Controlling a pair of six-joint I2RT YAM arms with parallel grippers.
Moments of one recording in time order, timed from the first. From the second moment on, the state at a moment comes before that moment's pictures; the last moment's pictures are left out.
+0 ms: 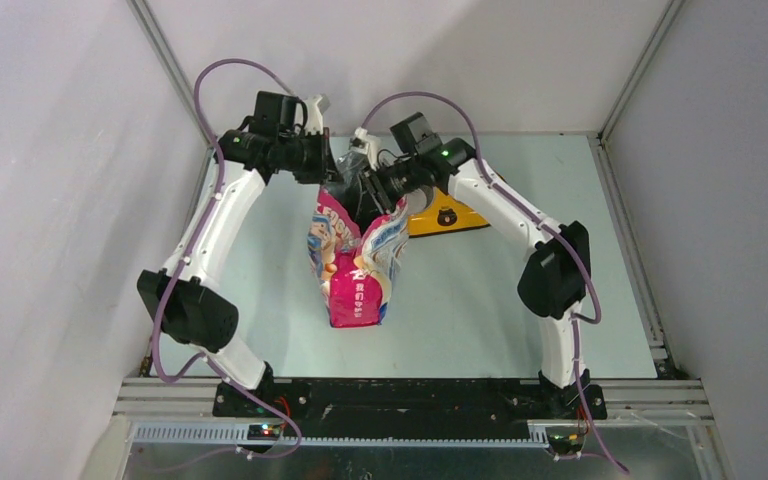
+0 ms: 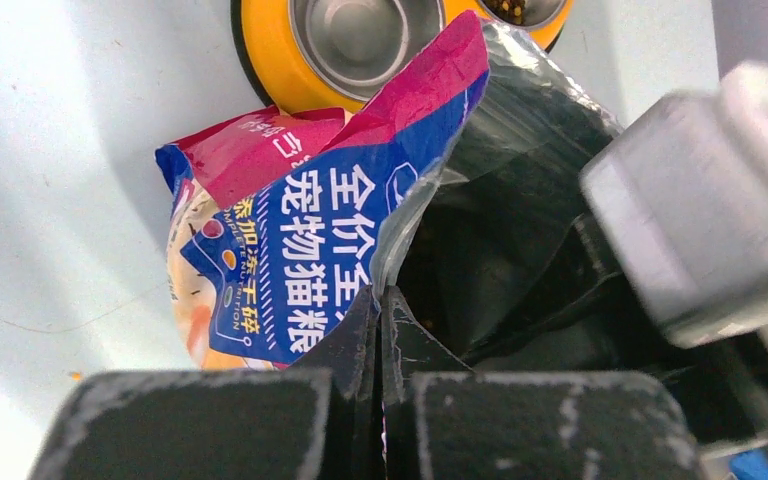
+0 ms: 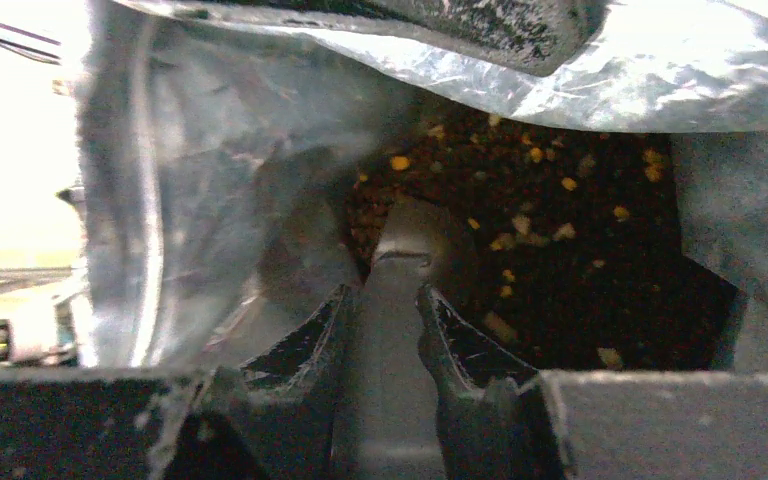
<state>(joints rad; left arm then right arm) -0.27 1.64 1.79 -0.95 0.35 -0.24 0.67 2.03 2.00 -0.80 -0.81 0.03</state>
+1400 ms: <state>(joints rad) -0.28 1.62 1.91 -1.12 0.26 0.19 0.39 1.91 1.88 -0.41 -0.98 0.87</state>
